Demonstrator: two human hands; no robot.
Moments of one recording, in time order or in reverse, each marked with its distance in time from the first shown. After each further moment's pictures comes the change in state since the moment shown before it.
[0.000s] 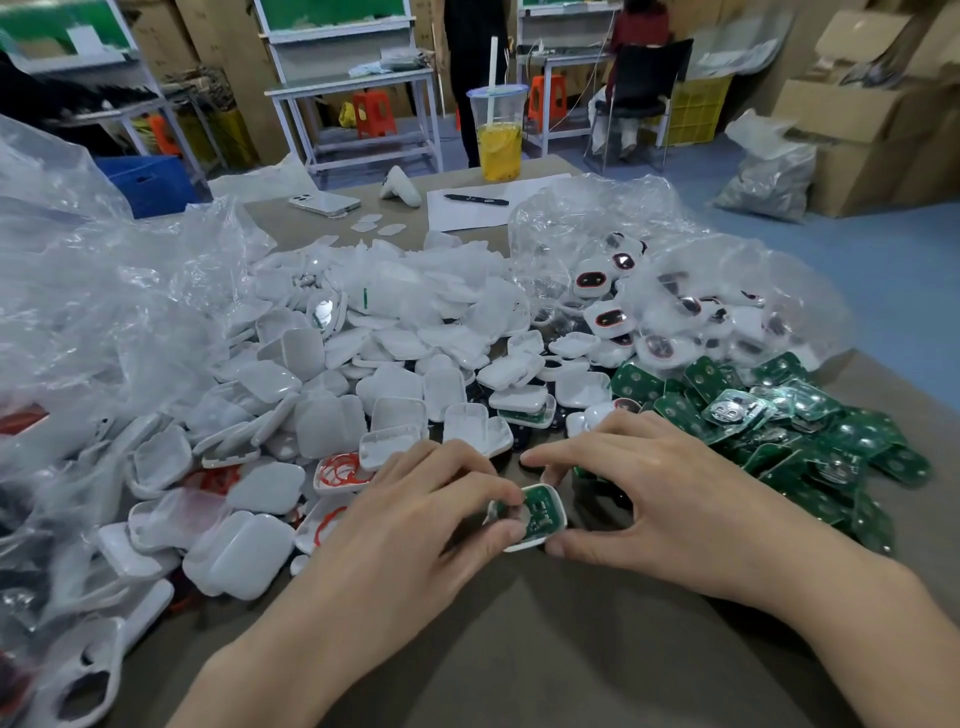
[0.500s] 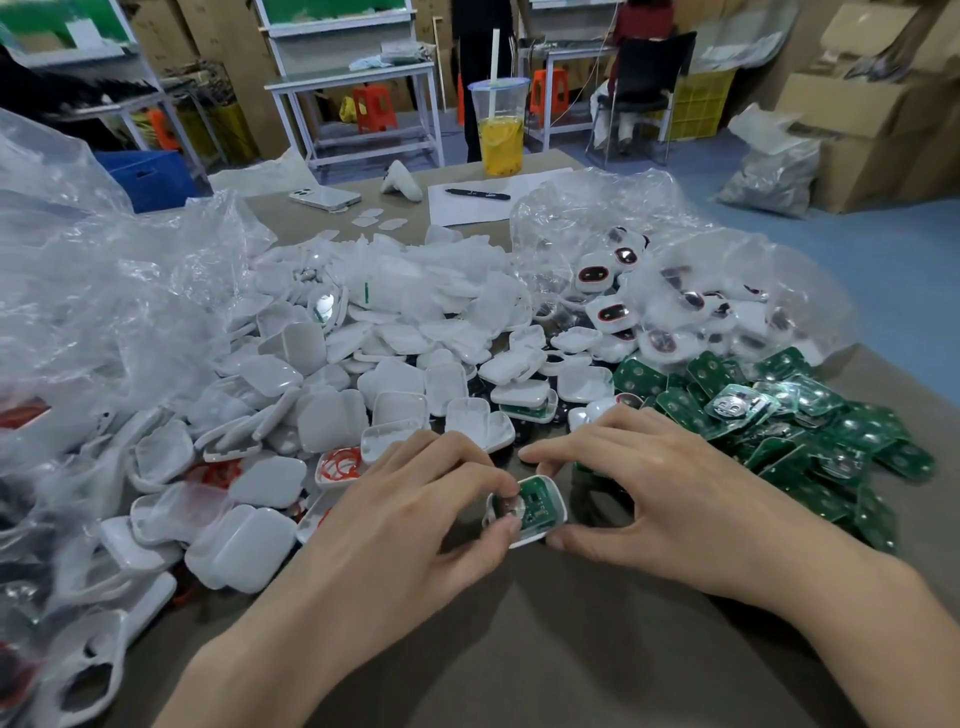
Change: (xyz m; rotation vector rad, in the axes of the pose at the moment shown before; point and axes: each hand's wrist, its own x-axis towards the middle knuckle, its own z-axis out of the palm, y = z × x) left_hand 0.000 -0.001 -0.004 0.046 0.010 0.020; right_hand -0.001 -0.001 0.003 -0.001 0.066 -0.058
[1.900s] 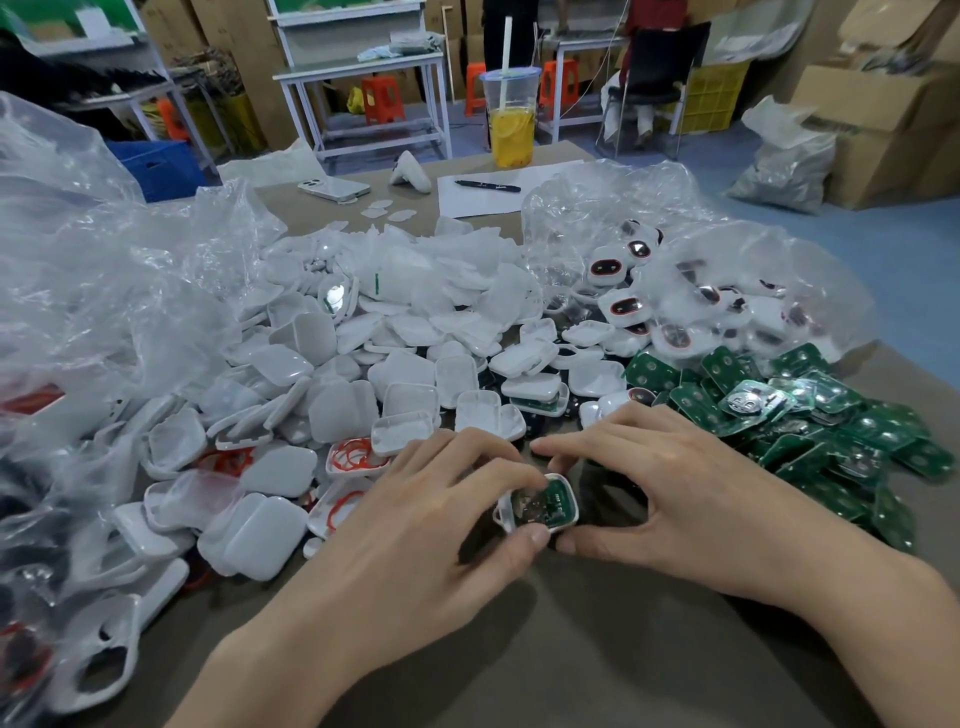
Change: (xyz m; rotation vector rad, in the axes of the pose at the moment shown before) left_hand -0.005 0.004 0.001 -0.031 -0.058 0.017; right_hand -0.001 0.004 0.004 0.001 -0.024 0.020
